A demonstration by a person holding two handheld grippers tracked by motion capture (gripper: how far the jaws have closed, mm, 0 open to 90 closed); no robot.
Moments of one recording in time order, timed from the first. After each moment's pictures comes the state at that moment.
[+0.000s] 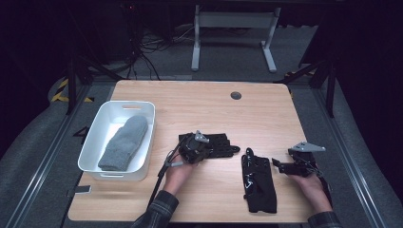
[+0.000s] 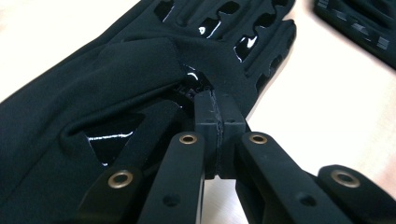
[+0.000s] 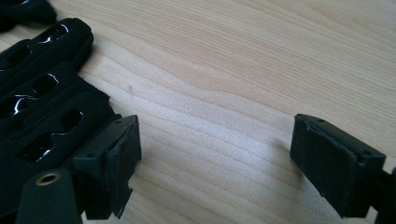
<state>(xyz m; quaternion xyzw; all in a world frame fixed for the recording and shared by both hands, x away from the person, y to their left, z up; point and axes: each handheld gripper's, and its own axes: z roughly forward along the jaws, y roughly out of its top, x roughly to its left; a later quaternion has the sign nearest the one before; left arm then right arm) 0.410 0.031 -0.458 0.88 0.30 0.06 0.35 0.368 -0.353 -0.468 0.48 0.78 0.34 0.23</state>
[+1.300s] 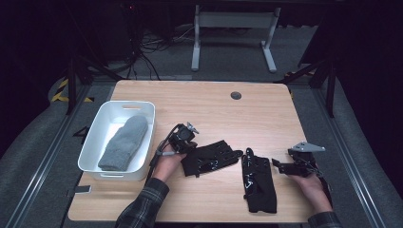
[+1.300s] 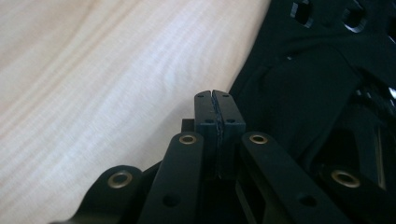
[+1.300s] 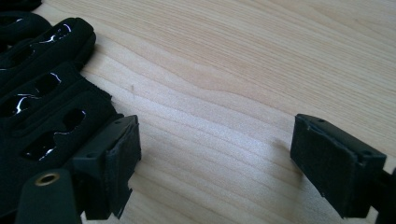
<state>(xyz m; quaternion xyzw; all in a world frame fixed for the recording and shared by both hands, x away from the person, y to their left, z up) 0.440 0.063 -0.446 0.90 0.31 0.07 0.28 0.368 -0.353 -0.468 0.47 0.78 0.34 0.22</state>
